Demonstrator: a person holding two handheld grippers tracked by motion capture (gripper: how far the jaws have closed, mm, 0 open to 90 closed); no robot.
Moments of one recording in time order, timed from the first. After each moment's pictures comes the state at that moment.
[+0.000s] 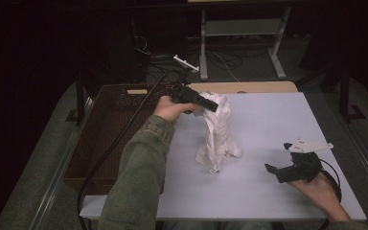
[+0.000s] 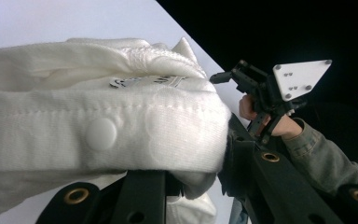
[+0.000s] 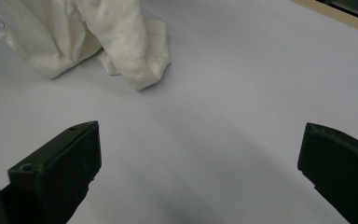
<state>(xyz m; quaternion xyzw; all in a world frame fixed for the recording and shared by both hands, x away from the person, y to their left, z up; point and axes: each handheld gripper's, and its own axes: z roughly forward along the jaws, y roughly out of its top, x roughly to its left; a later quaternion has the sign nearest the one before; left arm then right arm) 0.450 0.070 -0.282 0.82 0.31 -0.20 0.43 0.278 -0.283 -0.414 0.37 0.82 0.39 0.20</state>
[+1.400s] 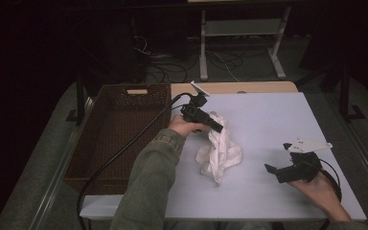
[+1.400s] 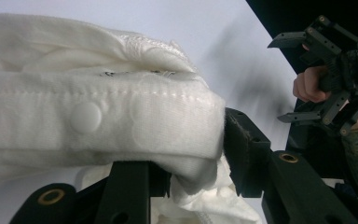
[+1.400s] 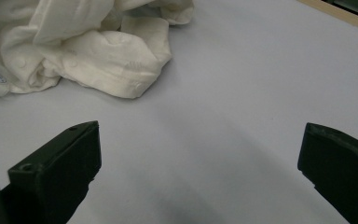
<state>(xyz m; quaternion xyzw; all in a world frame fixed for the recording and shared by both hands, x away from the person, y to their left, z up) 0.453 0.041 -0.364 0.84 0.35 -0.21 0.35 0.278 -0.283 -0.414 0.37 0.82 0.39 0.20</state>
